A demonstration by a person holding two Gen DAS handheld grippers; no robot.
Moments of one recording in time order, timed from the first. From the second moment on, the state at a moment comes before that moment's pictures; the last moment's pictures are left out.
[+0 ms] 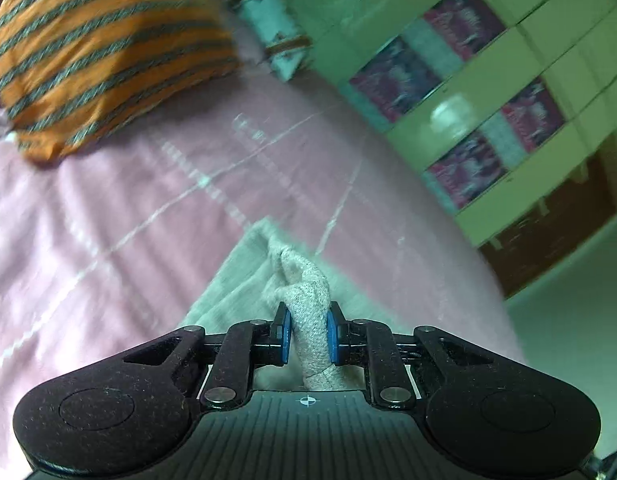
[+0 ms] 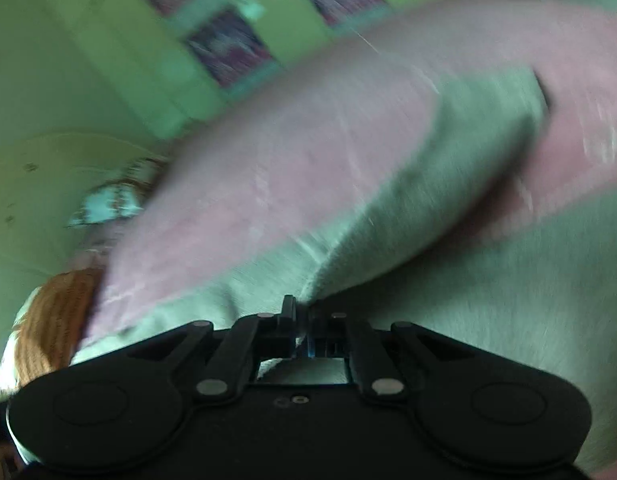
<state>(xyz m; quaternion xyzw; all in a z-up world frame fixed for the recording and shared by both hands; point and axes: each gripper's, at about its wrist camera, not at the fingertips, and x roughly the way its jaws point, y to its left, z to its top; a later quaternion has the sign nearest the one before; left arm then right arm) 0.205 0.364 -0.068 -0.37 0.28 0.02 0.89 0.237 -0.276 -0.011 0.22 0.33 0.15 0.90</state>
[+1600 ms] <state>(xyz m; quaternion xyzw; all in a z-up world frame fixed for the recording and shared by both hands) 0.166 0.130 -0.075 0.01 0.38 0.02 0.93 0.244 -0.266 -0.040 -0.04 0.39 0.04 0.92</state>
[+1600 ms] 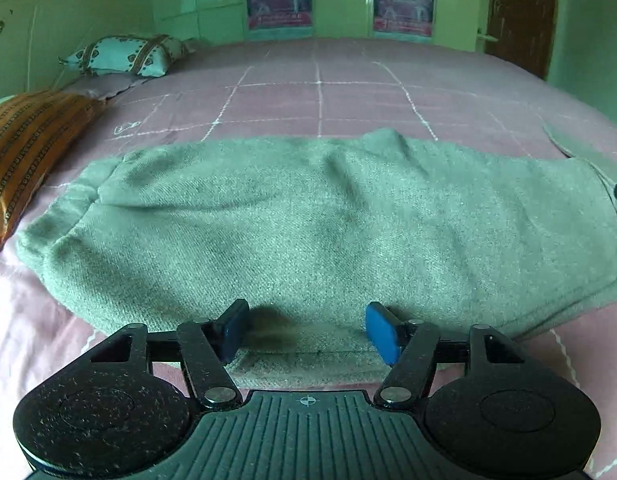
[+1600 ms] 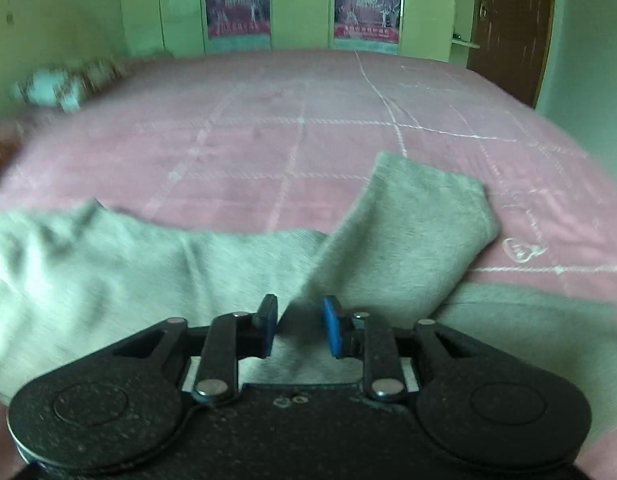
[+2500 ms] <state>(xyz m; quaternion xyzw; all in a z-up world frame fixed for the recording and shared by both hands) 0.171 0.143 -0.077 -0.02 0.38 -0.01 0.92 0.220 -0.337 -0.012 -0.01 0.33 -0.01 0.94</state>
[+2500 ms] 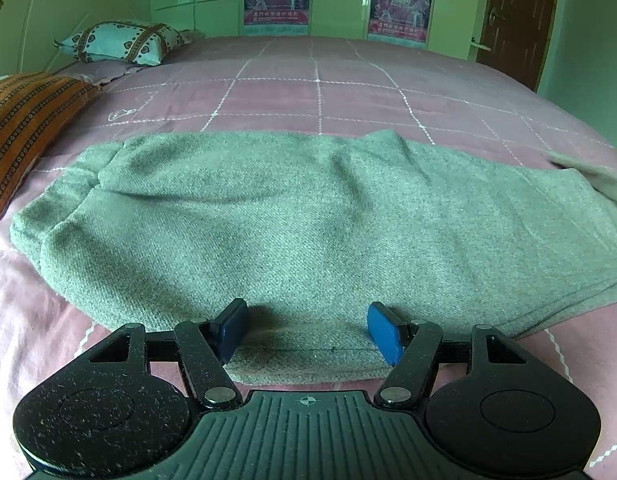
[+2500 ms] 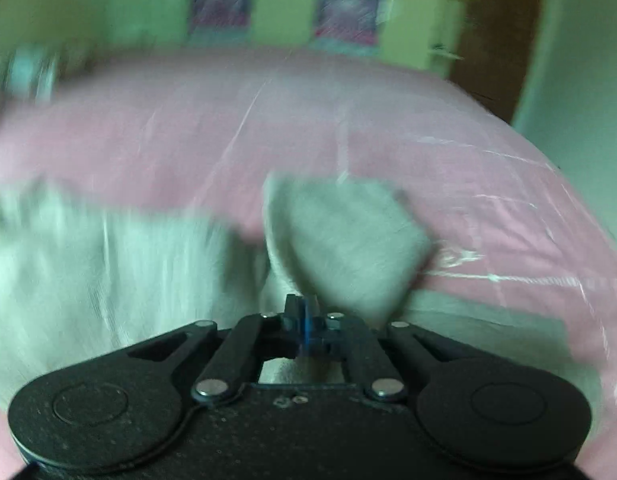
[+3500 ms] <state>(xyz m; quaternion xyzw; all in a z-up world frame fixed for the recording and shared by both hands) 0.172 0.140 -0.080 -0.02 0.39 0.00 0.92 0.198 -0.372 -0.006 -0.07 0.29 0.00 0.96</state>
